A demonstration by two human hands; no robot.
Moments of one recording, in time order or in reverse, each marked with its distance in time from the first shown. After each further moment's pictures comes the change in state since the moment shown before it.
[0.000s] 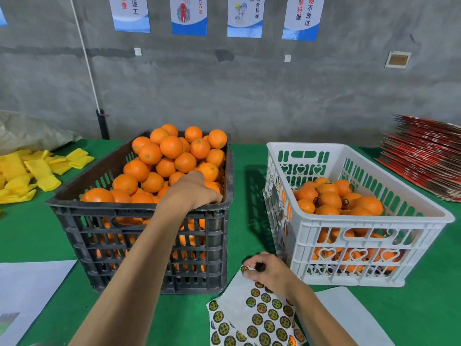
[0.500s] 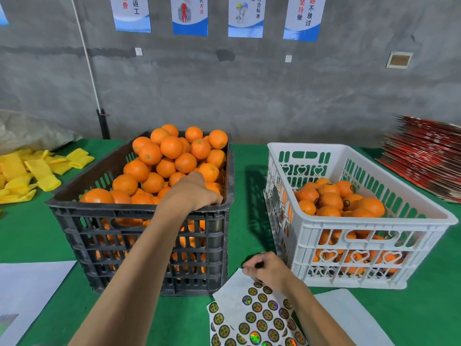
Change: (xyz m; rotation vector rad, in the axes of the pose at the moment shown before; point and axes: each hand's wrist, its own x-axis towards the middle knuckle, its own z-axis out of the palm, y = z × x) left_hand -0.005 0.002 -0.002 0.026 -0.012 -0.005; right_hand 0.006 -0.010 0.001 0.071 -0.032 0.048
